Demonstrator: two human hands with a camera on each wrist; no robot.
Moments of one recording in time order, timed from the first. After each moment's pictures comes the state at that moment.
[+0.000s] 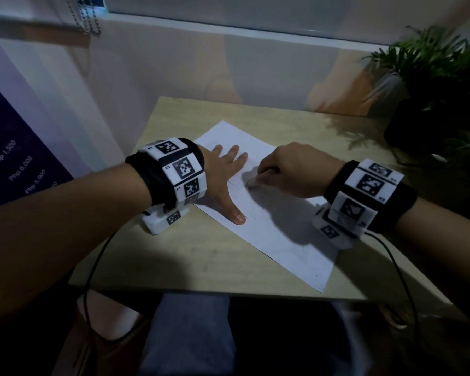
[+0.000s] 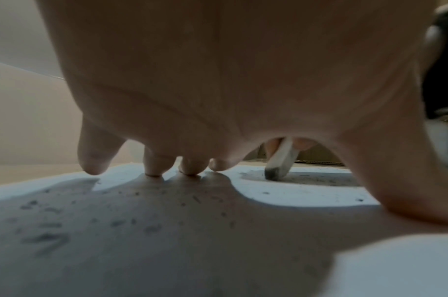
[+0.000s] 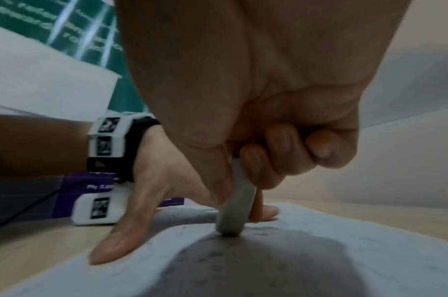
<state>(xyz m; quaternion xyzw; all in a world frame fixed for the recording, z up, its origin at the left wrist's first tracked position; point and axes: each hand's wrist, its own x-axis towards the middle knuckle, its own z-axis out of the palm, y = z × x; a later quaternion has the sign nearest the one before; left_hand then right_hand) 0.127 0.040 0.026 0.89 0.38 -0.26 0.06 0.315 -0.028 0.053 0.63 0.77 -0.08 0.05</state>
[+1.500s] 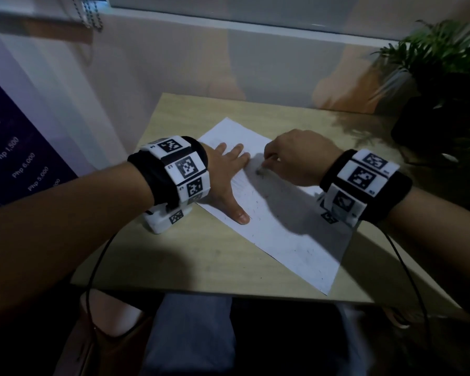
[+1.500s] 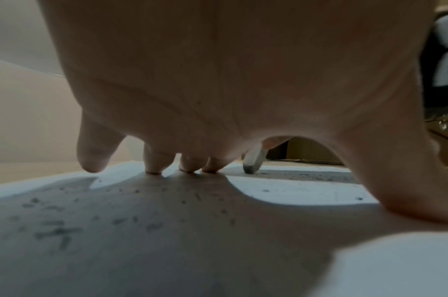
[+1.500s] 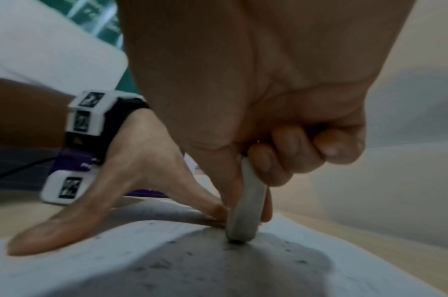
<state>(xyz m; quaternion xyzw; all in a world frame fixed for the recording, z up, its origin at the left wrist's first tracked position) 0.128 0.045 0.028 0.88 0.38 -0.27 0.10 0.311 -0.007 0.056 0.66 0.75 -0.01 0.08</state>
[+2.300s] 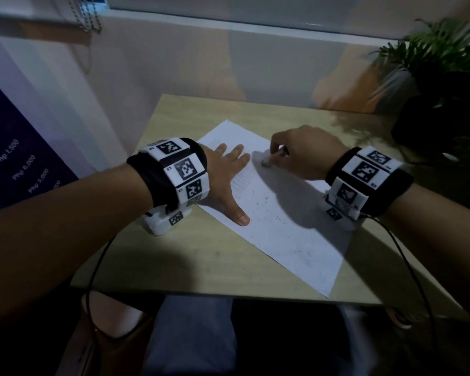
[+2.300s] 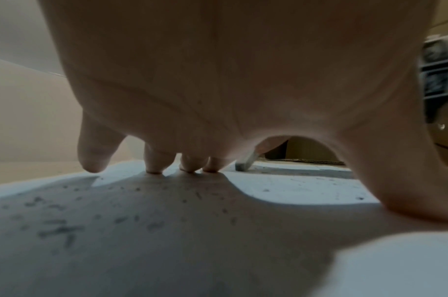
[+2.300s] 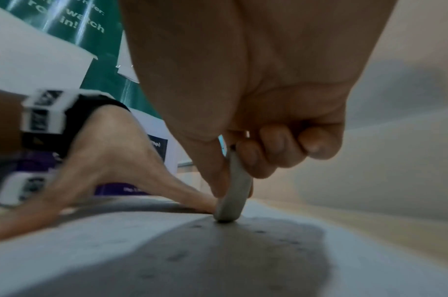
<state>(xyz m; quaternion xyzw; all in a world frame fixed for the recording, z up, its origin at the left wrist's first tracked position) 0.130 0.044 0.032 0.88 0.37 -0.28 0.10 0.332 0.000 0.052 0.67 0.74 -0.04 0.02</state>
